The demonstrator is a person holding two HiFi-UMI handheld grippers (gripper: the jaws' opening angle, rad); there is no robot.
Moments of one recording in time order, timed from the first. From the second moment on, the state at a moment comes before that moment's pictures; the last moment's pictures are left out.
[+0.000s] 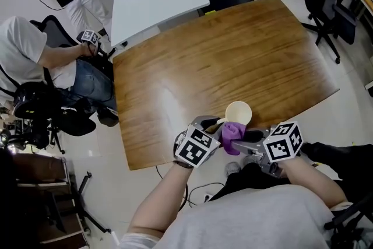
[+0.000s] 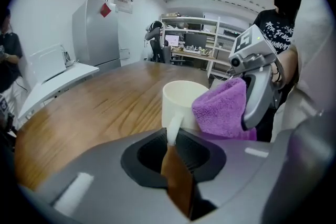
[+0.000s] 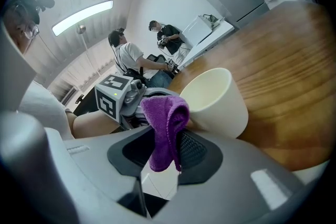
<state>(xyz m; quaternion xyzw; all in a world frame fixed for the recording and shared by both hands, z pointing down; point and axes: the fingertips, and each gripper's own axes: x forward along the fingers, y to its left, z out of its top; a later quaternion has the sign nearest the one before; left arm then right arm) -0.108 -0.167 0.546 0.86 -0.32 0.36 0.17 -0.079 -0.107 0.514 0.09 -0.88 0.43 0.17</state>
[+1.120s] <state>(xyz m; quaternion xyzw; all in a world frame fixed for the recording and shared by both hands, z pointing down) -0.111 -0.162 0.553 0.86 -0.29 0.39 0.16 -0.075 -0.096 0.553 0.07 -0.85 0.50 0.16</state>
